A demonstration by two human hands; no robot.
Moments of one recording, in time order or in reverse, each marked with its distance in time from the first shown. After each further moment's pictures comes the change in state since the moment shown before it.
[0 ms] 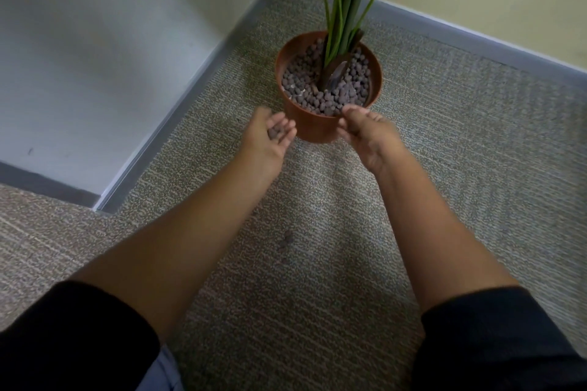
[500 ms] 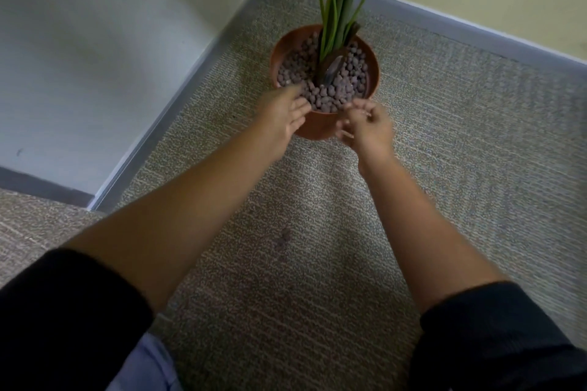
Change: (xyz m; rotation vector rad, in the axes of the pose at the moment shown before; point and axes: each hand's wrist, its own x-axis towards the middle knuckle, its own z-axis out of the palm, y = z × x) left_hand 0.011 0.003 0.030 0.425 -0.193 0.100; right_hand -0.005 0.014 -0.002 -0.229 0.125 -0.231
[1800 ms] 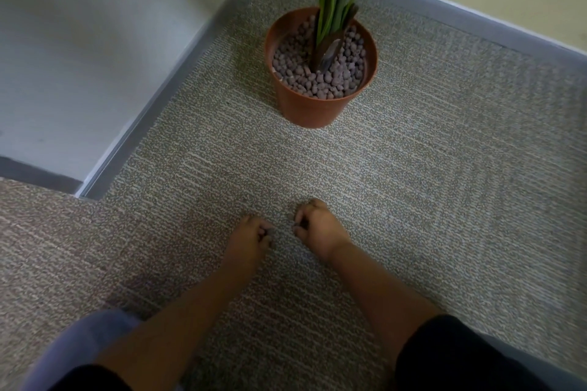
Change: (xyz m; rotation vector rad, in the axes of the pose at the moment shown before) left_hand -0.066 -0.190 -0.115 1.139 0.089 0.127; right_hand -0.074 0.149 -0.030 -1.077 -0.565 -0.171
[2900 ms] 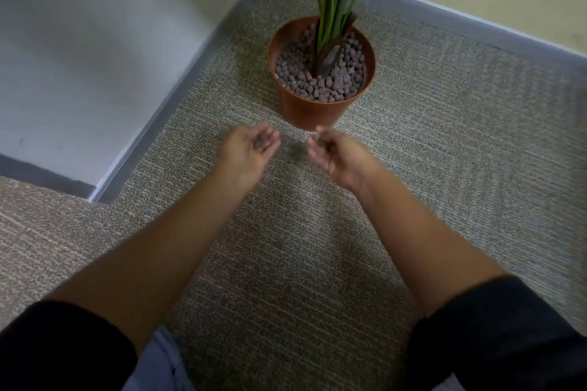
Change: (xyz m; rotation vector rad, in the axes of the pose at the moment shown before) left_hand 0.061 0.103 -0.105 -1.527 -0.067 -0.268; right_hand 0.050 -0.058 -0.108 1.506 0.092 0.352
